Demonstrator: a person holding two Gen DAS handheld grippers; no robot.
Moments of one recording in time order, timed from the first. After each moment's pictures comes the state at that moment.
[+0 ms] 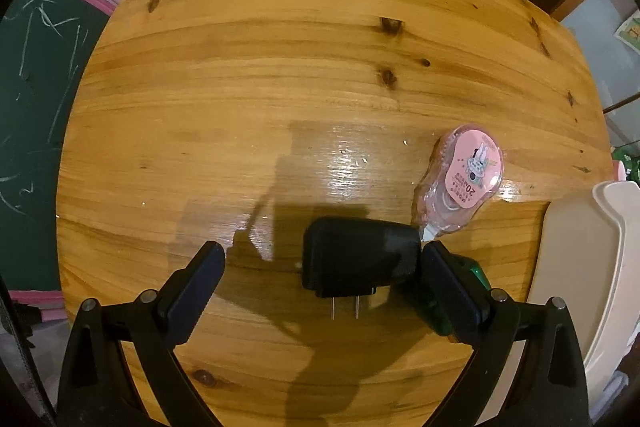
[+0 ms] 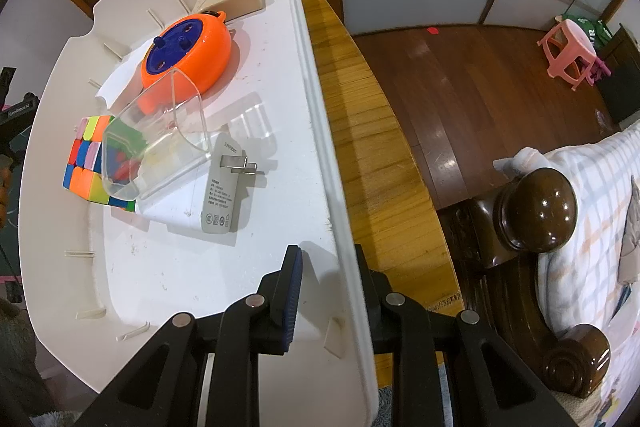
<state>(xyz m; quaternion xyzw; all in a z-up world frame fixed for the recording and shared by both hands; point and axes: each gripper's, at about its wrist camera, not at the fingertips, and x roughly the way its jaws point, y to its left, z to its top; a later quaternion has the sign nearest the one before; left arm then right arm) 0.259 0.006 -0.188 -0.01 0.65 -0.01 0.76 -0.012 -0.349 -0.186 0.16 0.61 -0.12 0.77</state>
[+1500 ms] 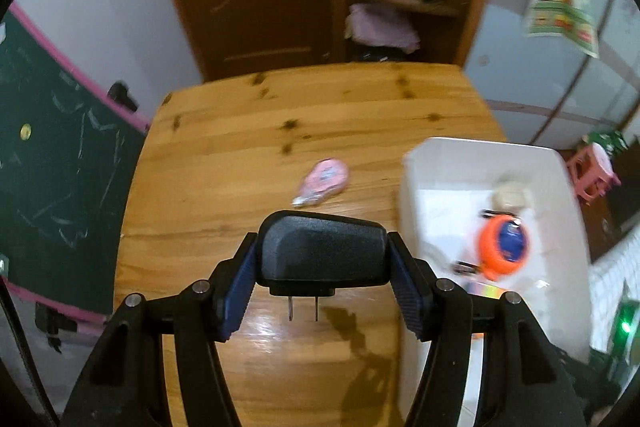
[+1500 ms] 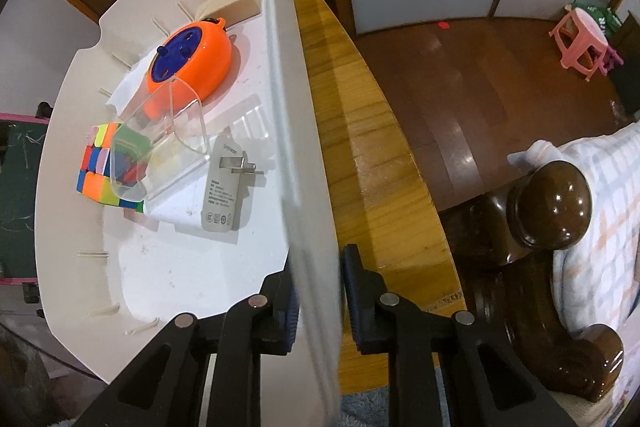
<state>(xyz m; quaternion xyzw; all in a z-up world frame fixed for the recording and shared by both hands) 0.118 -0.078 -0.036 0.06 0.48 -0.08 0.87 -0.018 -0.368 -0.194 0.19 0.61 -0.09 0.77</state>
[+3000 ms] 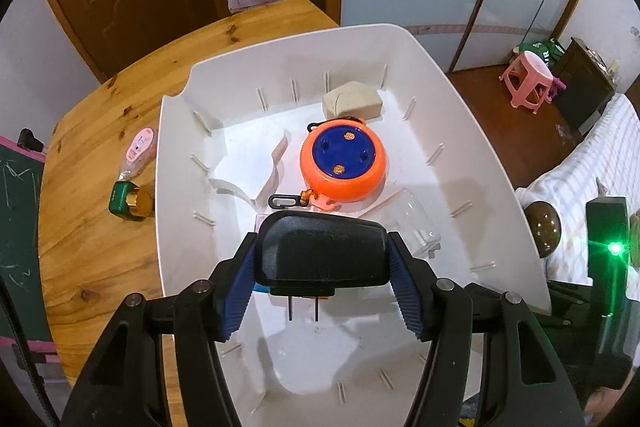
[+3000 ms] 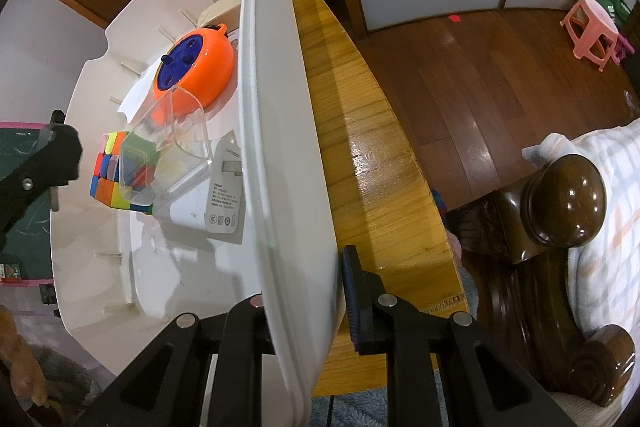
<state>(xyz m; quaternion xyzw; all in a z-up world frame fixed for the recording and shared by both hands) 0.056 -0.219 -0.099 0.14 0.52 -0.20 0.82 -0.022 -0.379 -0.199 0.22 0.60 -0.07 0.77</state>
